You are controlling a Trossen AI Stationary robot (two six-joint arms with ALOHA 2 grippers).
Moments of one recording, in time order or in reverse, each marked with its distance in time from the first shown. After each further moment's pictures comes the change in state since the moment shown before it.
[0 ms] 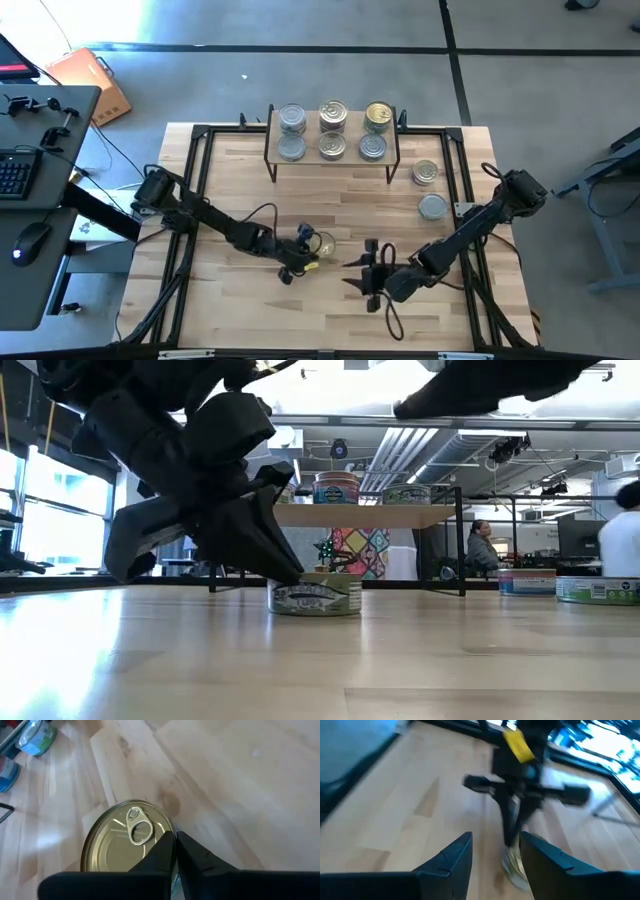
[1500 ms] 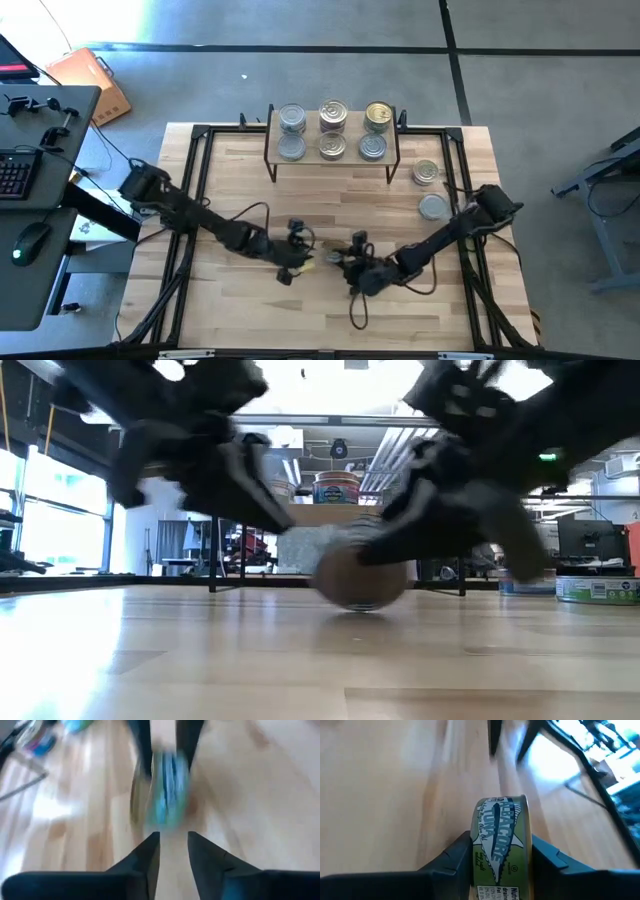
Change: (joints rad) left arm -0.047 -0.158 0.041 -0.154 -0.147 -0.242; right arm -0.104 0.267 0.000 0.091 0.109 -0.136
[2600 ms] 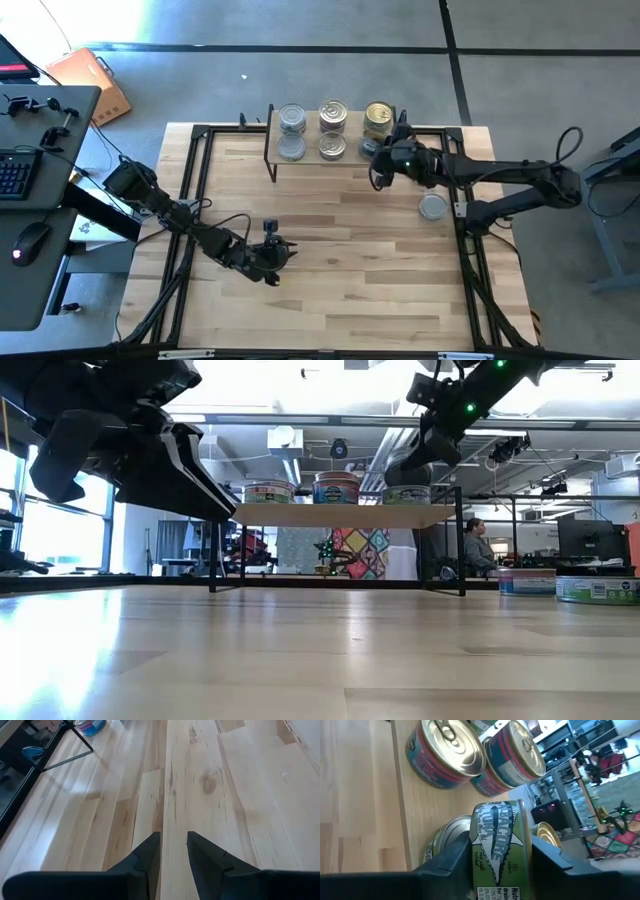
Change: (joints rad) left arm -0.153 -0.122 -0.142 -0.024 -0.309 -0.252; right arm -0.750 -0.692 0.000 -0.499 -0.176 -0.526
